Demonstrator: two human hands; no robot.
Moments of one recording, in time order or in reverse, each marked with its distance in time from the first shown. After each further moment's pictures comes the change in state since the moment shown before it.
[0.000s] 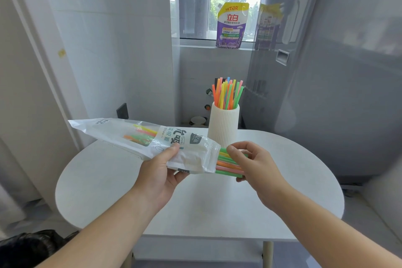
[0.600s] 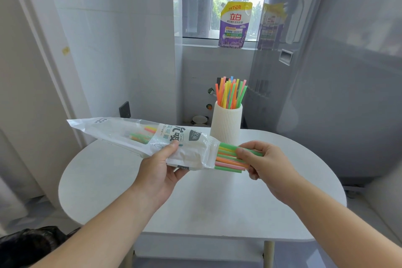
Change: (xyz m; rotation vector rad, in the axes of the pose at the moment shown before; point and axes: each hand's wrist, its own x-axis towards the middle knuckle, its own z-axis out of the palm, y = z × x) left_hand 0.003 0.004 -0.004 -0.036 0.004 0.008; right_hand 0.010 -0.002 -0.020 -0.021 -0.050 0.015
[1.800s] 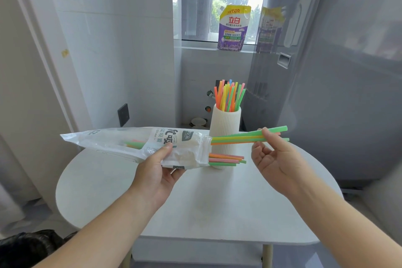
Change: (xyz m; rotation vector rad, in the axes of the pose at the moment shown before) left_hand 0.002 0.002 0.000 -0.104 0.051 -0.015; right_hand 0.003 -0.024 -0.011 0.991 0.116 0.222
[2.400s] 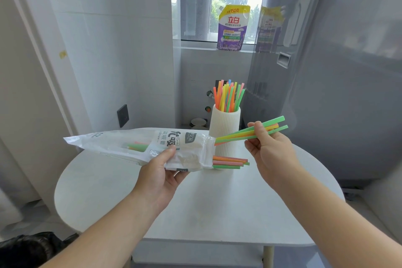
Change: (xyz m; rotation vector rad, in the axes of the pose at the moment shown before) left_hand -0.002 -0.006 0.004 0.019 -0.021 -0.015; right_hand 0.013 0.010 0.019 -0.379 0.145 -0.236
